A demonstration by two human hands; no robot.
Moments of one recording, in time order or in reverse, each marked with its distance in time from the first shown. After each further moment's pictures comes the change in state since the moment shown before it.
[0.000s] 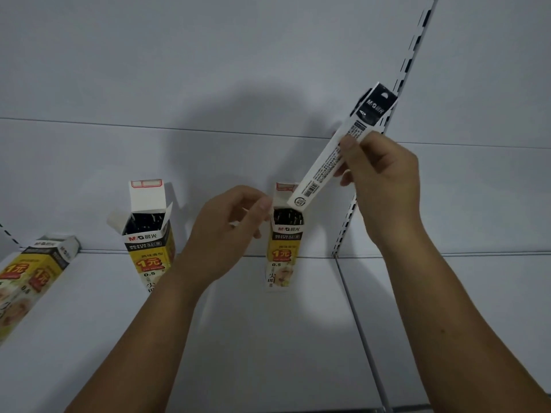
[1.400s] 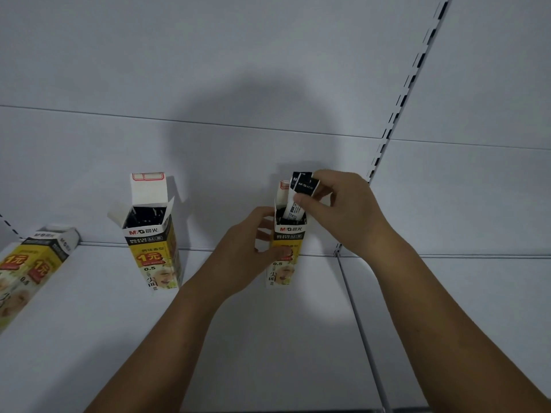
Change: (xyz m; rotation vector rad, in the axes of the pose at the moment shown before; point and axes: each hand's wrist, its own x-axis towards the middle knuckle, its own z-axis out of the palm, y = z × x) left_hand -0.008 -0.046 0.033 0.088 -0.176 -0.172; right_hand -0.008 0.039 0.016 -0.451 -0.410 -0.081
